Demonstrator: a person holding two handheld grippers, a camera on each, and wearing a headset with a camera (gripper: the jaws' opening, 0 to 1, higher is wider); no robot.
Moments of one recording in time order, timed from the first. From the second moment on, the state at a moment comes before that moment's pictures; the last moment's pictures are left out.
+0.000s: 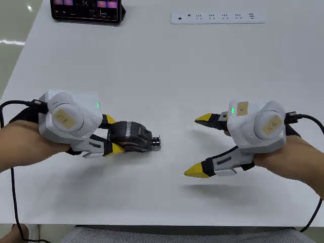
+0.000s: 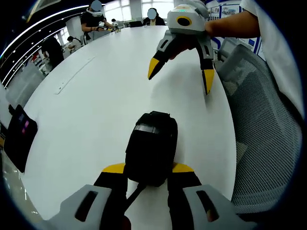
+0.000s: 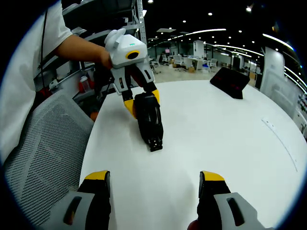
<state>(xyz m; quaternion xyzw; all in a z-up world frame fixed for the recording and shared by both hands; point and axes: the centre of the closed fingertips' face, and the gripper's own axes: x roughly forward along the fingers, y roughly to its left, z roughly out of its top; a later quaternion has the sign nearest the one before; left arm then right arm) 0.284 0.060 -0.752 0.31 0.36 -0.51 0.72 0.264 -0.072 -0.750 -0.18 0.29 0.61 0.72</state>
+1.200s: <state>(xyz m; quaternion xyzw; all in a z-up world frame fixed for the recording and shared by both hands) 0.284 0.061 -0.753 0.33 0.37 -0.51 0.71 0.279 -0.052 -0.756 -0.17 0.26 0.61 0.73</state>
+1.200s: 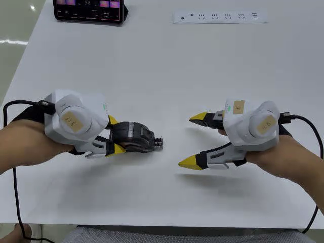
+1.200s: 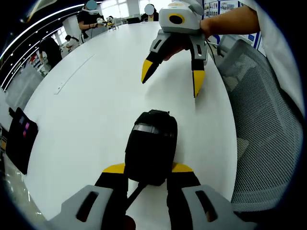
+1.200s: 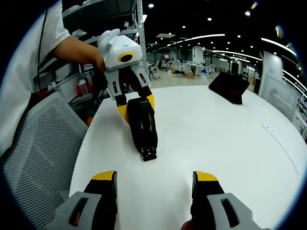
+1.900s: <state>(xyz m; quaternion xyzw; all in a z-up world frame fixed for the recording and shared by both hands) 0.285 0.061 -0.753 0.33 0.37 -0.51 0.70 0.284 -0.022 -0.767 -0.17 0.25 0.64 0.71</state>
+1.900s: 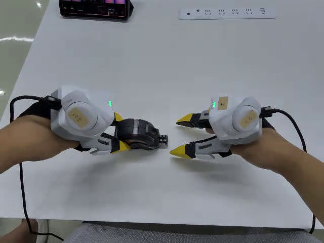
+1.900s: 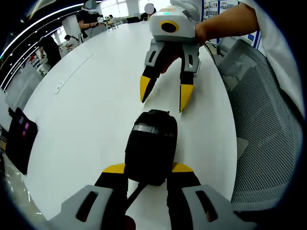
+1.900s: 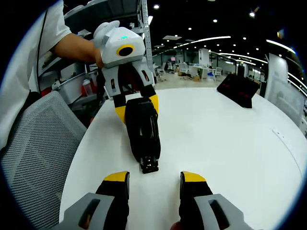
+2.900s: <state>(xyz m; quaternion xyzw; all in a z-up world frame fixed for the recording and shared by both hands) 0.286 0.063 -0.753 0.33 0.37 -0.51 0.70 0.280 0.002 -0.773 -0.16 0.24 0.66 0.69</state>
